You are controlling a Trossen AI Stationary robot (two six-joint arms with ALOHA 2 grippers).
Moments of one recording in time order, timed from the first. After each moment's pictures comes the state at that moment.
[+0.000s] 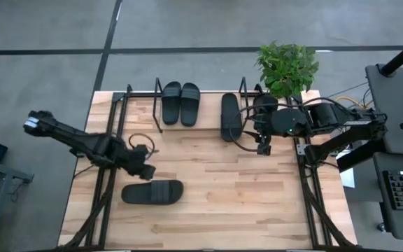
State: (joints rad) left arm -0.33 0.92 0.71 -0.80 0.05 -1.47; right arm 0.16 1.24 1.52 -1.00 0.44 -0.05
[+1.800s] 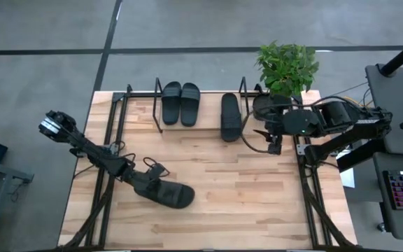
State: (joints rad) left arm -0.53 1.29 0.37 0.38 -0.19 -1.50; right arm 0.21 1.17 1.53 -1.11 0.50 -0.03
